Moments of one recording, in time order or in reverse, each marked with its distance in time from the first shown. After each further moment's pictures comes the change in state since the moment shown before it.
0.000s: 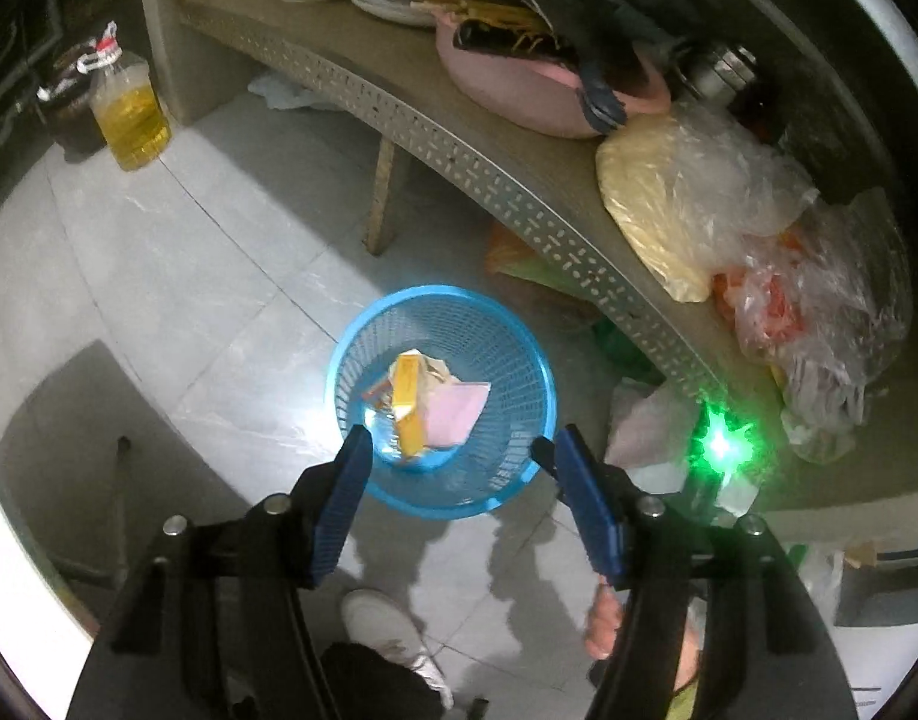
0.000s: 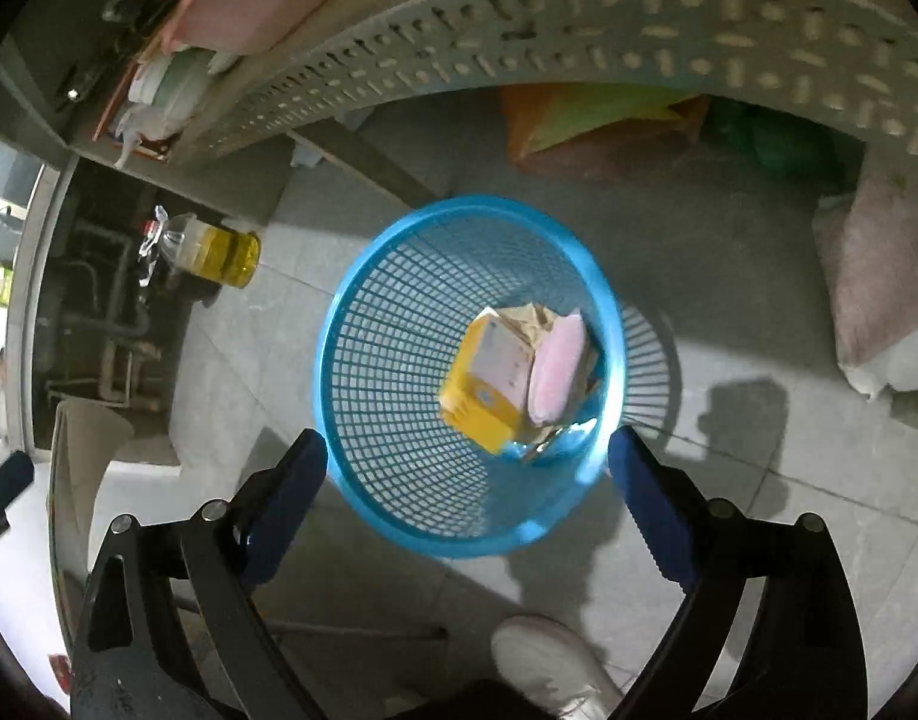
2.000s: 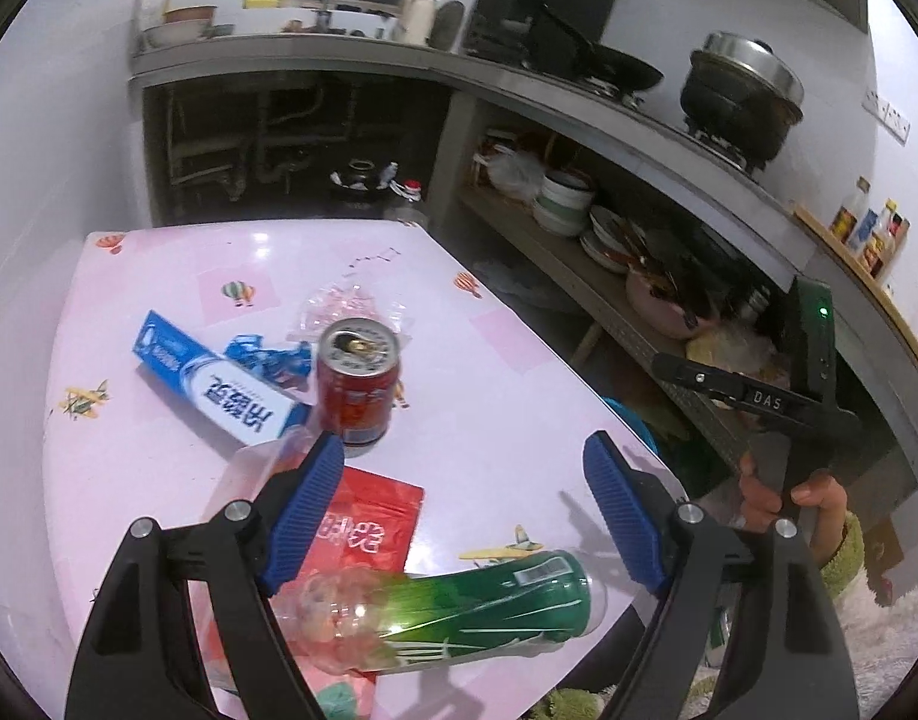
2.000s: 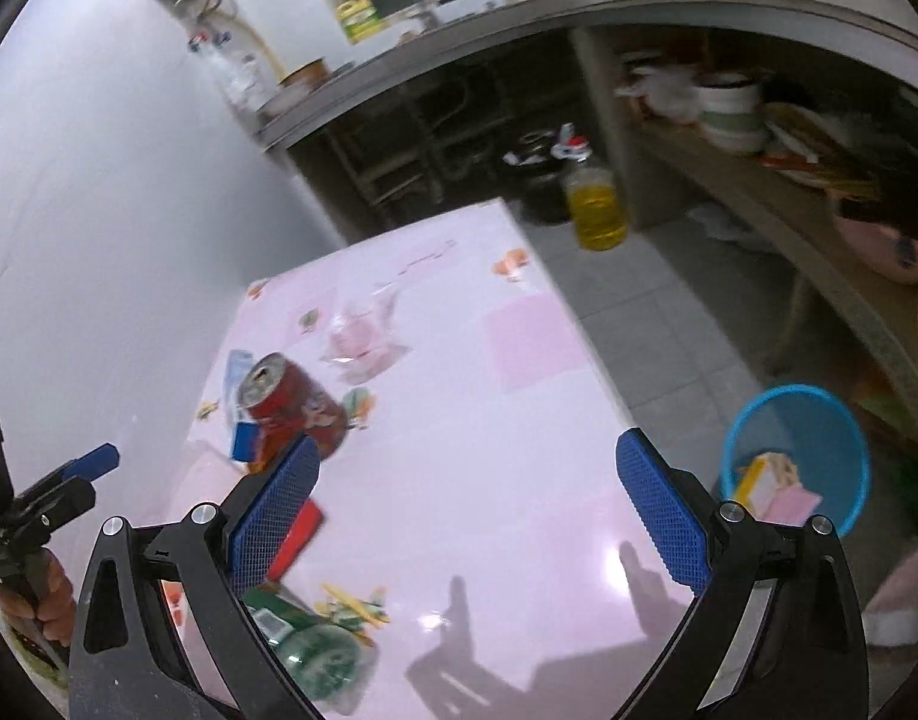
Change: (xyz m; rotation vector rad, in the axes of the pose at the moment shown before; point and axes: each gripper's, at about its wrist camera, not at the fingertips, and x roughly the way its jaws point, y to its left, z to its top) left arm -0.351 0.176 -0.354 -0.273 -0.581 0.190; right arm -0.160 0.299 -0.176 -0.877 -0.019 0.359
